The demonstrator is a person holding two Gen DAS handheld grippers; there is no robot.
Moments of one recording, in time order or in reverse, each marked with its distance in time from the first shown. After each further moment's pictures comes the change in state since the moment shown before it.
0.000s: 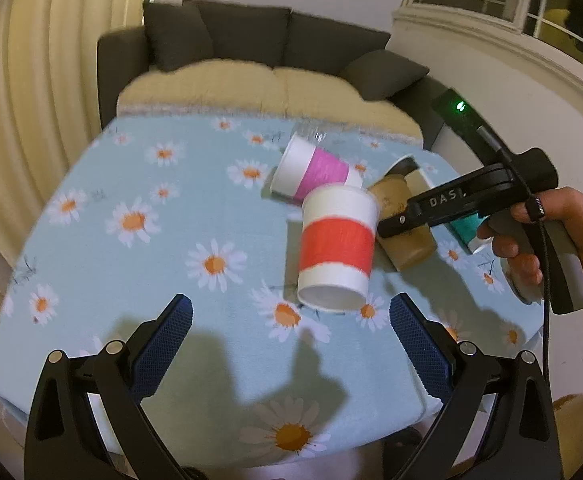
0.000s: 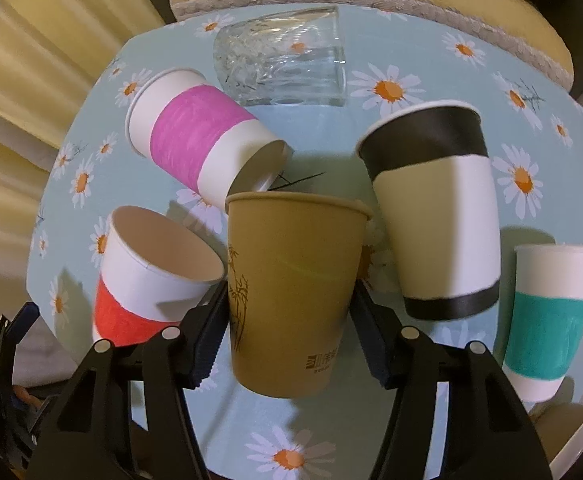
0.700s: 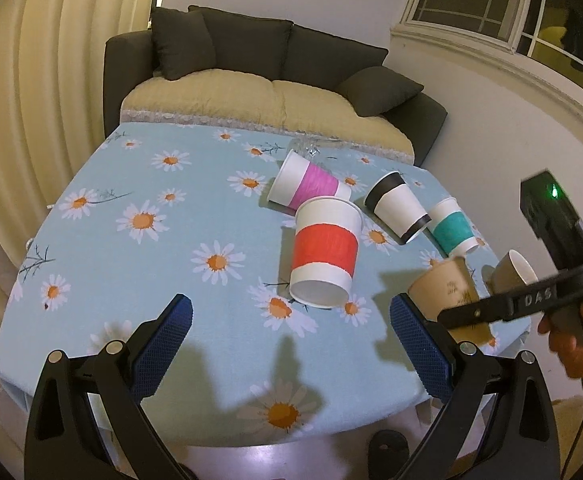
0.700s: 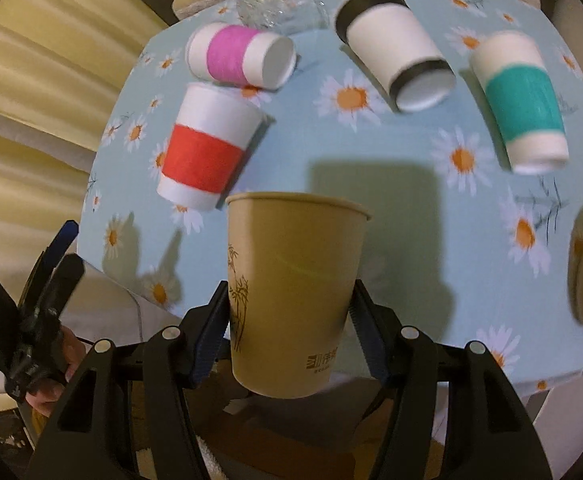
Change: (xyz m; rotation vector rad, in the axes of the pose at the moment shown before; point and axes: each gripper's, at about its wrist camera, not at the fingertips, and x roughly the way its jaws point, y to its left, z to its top) left arm -0.027 0.005 -0.006 -0.052 -0.024 -0.038; right arm -0.047 -0.002 -0.118 0.167 0.030 0.145
